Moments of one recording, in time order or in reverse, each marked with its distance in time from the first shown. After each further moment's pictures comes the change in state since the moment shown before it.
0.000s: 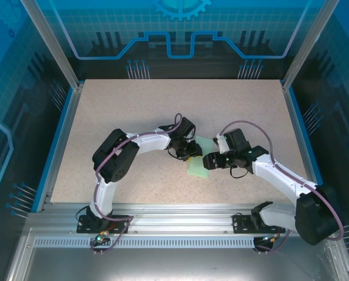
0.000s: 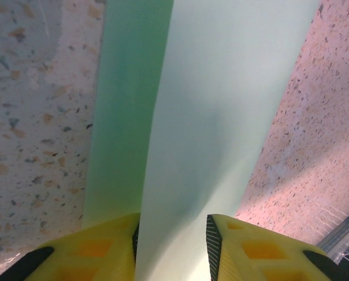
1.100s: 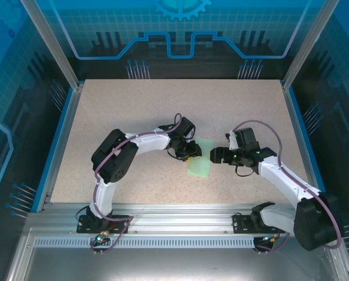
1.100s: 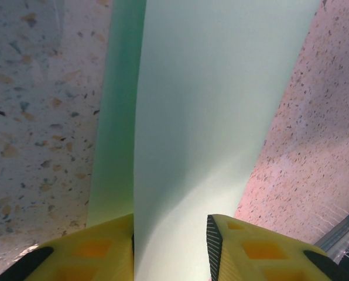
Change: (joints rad) left arm 0.000 -0.011 0.000 -0.027 0.000 0.005; right arm -0.131 -0.039 -0.033 0.030 0.005 0.095
